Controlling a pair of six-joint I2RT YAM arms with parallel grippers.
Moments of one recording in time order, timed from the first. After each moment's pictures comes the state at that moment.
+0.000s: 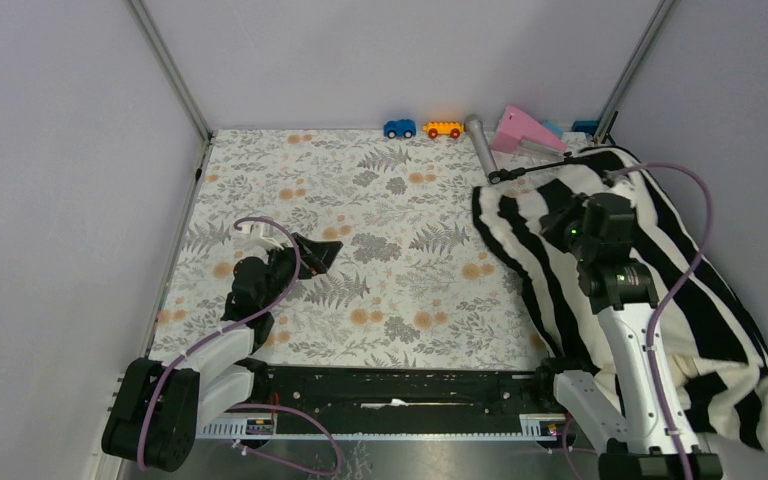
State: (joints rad) left arm -0.23 1.01 0.16 0.77 0.29 -0.76; right arm 0.06 0.83 0.95 -0.60 0.03 0.63
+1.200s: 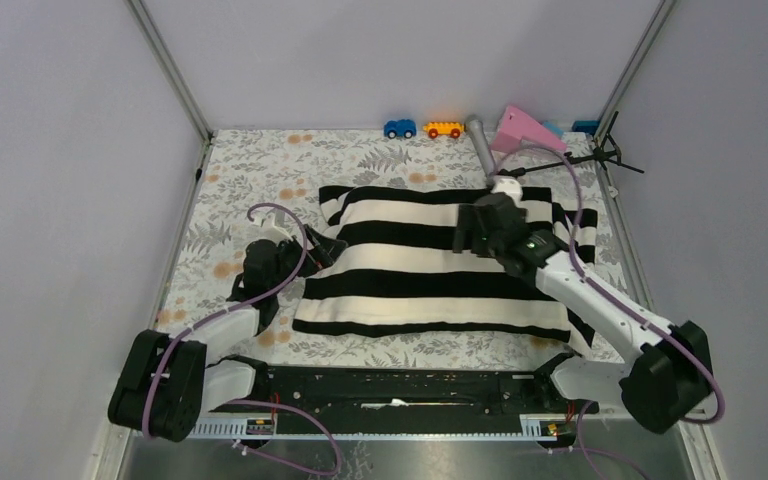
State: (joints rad) left arm -0.23 1.11 0.25 0.60 0.28 -0.77; right arm 0.63 1.26 1.00 -0.49 0.34 0.48
